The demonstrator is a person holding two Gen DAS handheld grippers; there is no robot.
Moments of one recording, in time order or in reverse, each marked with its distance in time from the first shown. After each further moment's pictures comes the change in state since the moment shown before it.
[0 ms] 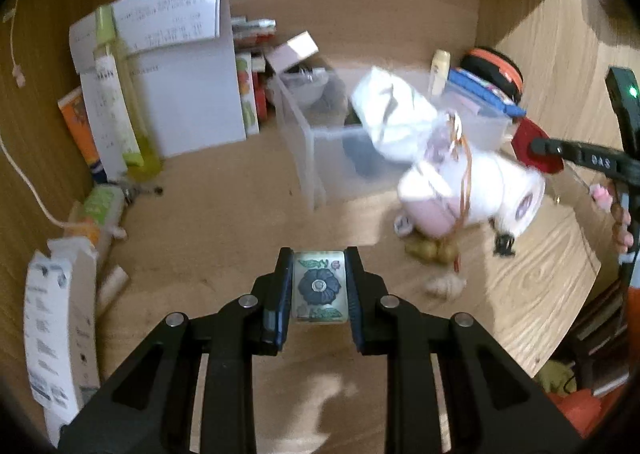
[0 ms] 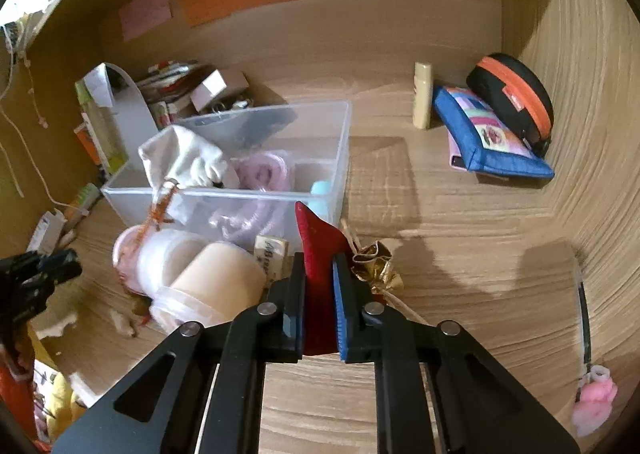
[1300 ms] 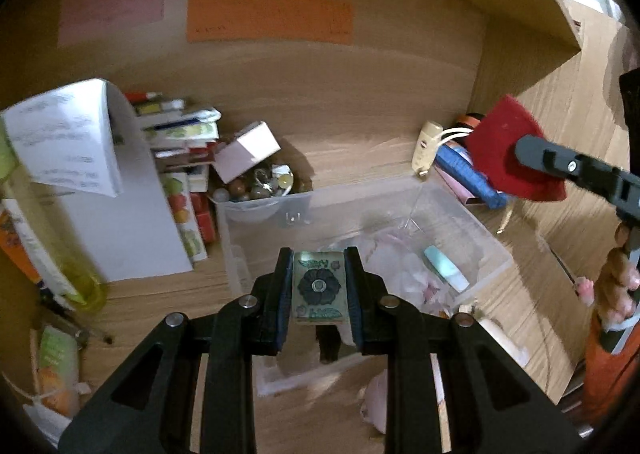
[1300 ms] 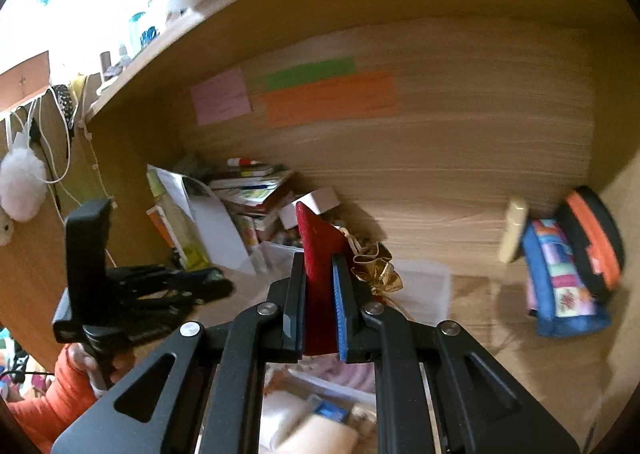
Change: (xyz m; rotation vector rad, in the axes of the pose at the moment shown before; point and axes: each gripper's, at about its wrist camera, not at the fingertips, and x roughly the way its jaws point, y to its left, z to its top) left arm 0.060 -0.008 0.135 -0.019 -0.060 -0.137; right arm -0.010 0.050 0.117 -0.077 -0.191 0.263
